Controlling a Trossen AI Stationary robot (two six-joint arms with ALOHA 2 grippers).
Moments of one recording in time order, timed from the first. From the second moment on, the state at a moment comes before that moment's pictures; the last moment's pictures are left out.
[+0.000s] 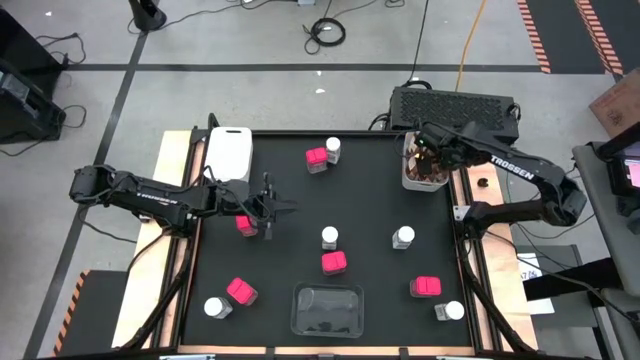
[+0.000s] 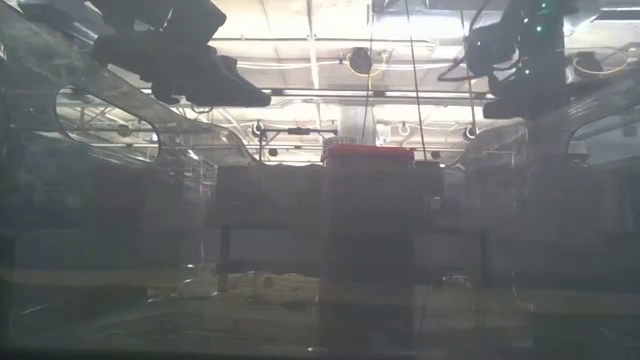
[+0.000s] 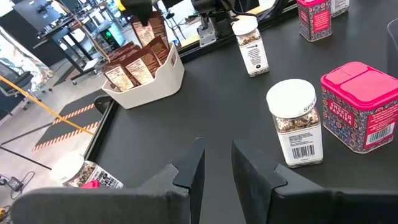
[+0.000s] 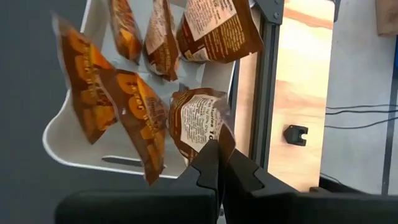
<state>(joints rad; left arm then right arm) 0.03 1.16 0.48 0.39 -0.06 0.43 -0.68 1.17 1.03 -1.36 0.41 0.78</state>
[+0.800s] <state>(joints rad) 0.03 1.16 0.48 0.38 -0.06 0.43 -0.73 1.17 0.89 -1.20 0.39 0.78</state>
